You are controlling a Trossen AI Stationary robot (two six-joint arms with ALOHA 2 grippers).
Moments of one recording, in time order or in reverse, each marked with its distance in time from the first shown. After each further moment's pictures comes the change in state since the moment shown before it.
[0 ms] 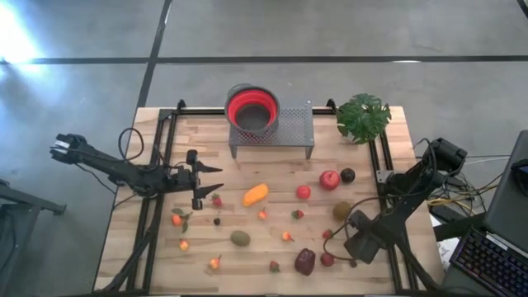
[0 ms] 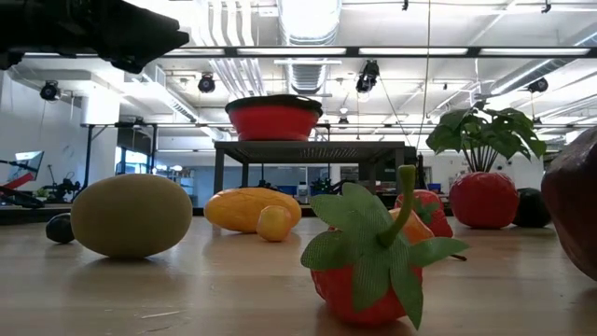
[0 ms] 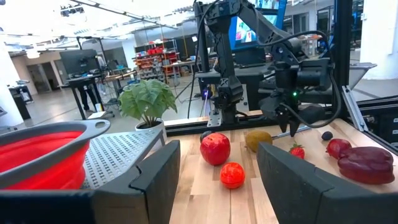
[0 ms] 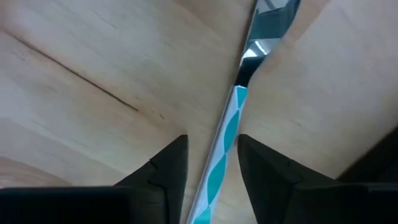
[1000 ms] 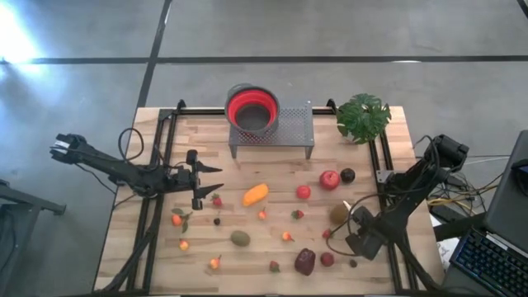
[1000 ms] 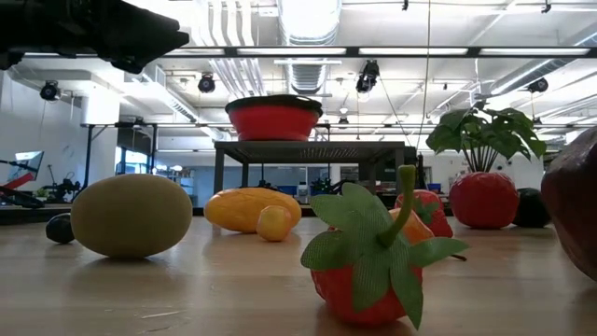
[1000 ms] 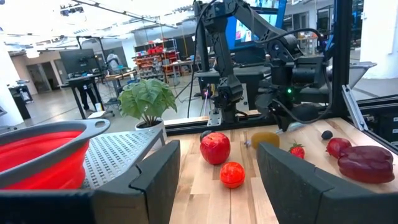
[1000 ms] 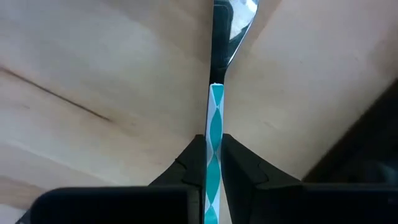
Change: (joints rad) left arm 0.000 0.000 0.000 -0.003 0.000 0.000; right arm 0.000 -0.065 -0.015 -0.083 -0.001 0.066
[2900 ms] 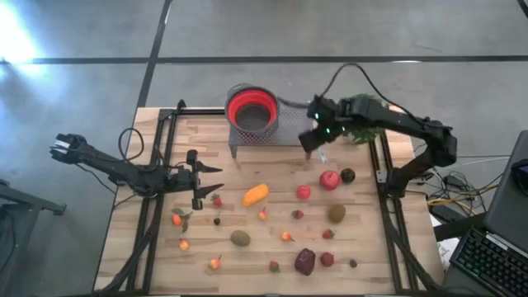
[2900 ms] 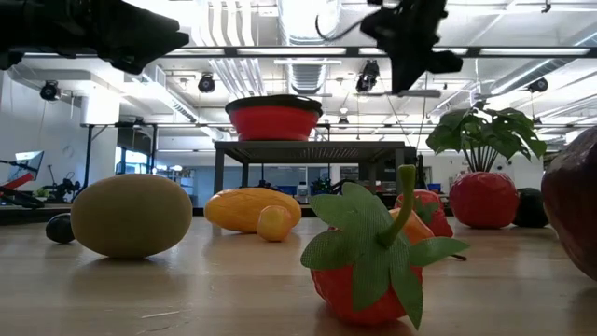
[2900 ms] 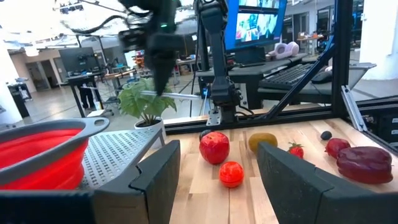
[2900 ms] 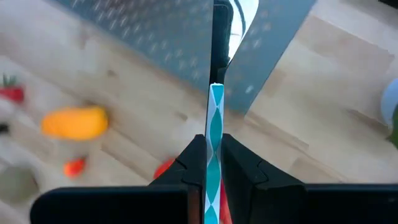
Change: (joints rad) left arm 0.000 0.000 0.000 -0.003 0.000 -0.015; right arm -1.269 0.062 0.815 -0.335 0.123 -1.206
